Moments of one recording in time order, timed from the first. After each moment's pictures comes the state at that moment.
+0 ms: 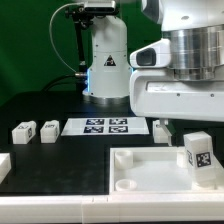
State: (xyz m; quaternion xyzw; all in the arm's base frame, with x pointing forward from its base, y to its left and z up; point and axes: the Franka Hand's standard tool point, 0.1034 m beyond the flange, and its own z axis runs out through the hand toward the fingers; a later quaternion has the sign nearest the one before) arm 0.632 0.116 0.084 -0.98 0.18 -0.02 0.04
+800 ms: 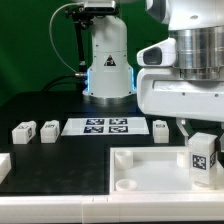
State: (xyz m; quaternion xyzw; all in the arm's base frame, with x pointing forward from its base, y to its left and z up) arm 0.631 0.121 0.083 -0.93 0.38 -0.01 0.05
